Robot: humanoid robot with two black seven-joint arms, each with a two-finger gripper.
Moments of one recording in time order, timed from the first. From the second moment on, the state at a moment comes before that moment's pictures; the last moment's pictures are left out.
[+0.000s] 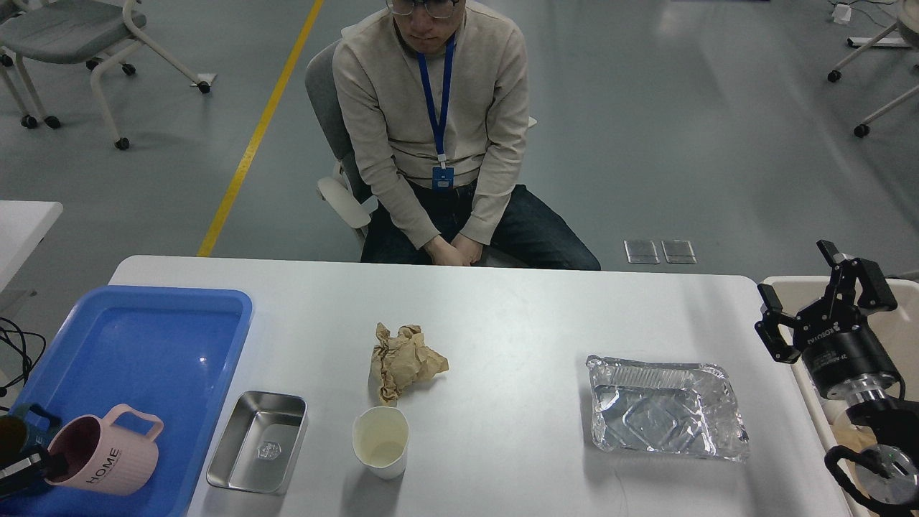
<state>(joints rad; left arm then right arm) -0.45 1.19 0.00 -1.30 0.83 -0.04 -0.20 0.01 -0.42 1.43 1.23 -0.49 0.26 0.34</state>
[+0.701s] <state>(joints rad) -0.48 1.28 -0.03 -1.40 0.81 -0.05 -0.31 0.02 -0.42 1.43 1.23 -0.49 0.26 0.34</state>
